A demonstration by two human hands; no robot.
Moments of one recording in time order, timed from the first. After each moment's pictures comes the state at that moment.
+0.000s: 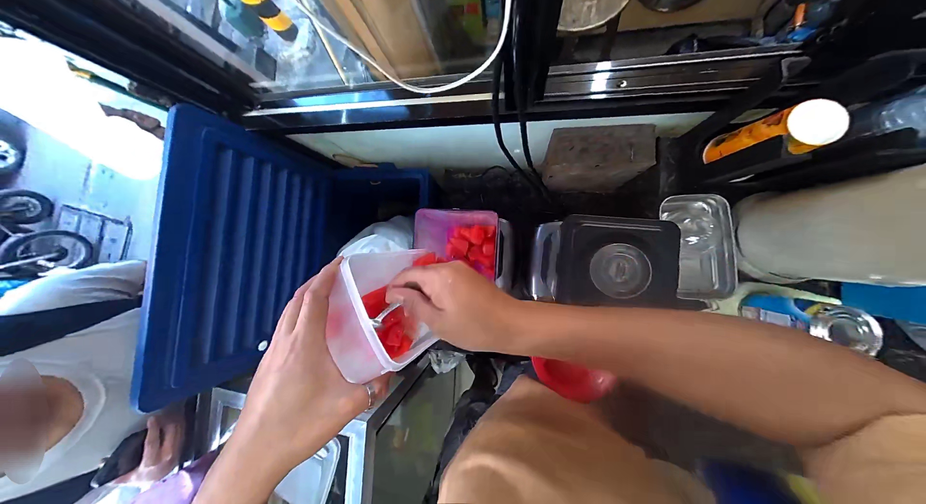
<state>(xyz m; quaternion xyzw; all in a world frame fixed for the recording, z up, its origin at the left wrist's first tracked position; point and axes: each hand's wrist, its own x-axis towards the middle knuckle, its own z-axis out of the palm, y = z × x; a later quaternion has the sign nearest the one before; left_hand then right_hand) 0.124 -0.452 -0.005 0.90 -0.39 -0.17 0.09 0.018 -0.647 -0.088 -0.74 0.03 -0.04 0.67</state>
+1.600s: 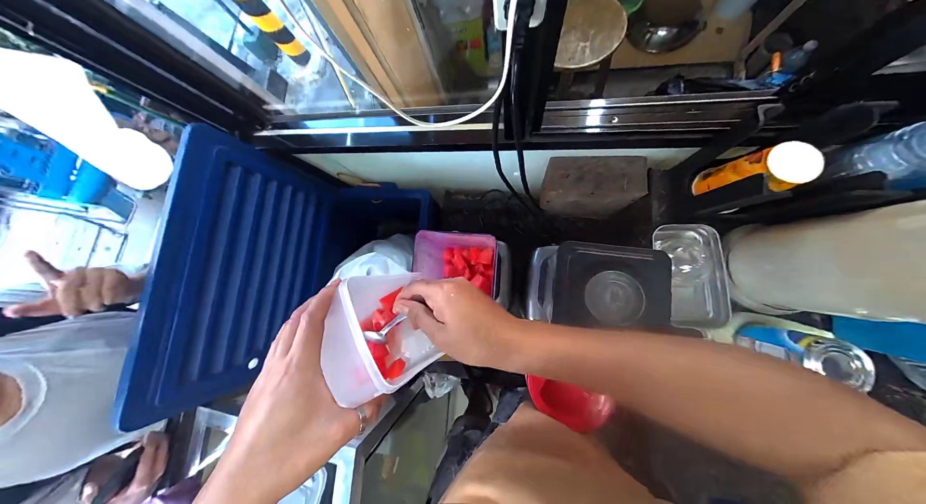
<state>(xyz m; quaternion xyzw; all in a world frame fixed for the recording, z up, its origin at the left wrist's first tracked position) 0.123 -0.448 -0.006 0.90 -0.38 -0.17 0.10 0.020 -0.657 -0.092 -0.77 0.04 -0.01 0.64</state>
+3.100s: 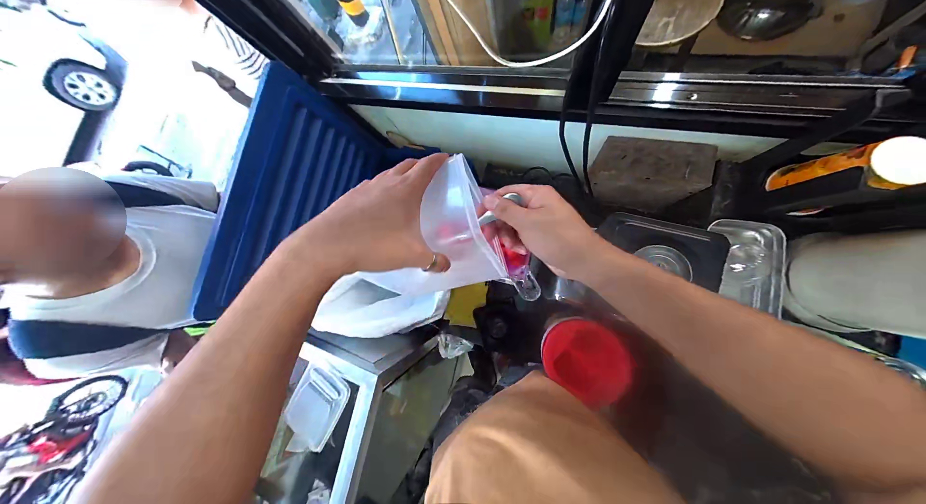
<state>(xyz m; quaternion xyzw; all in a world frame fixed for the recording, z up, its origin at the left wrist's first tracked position) 0.164 -0.542 0.031 0.84 -0.46 -0.29 -0.03 0.011 -0.688 -0.092 -0.62 0.15 -0.01 0.77</state>
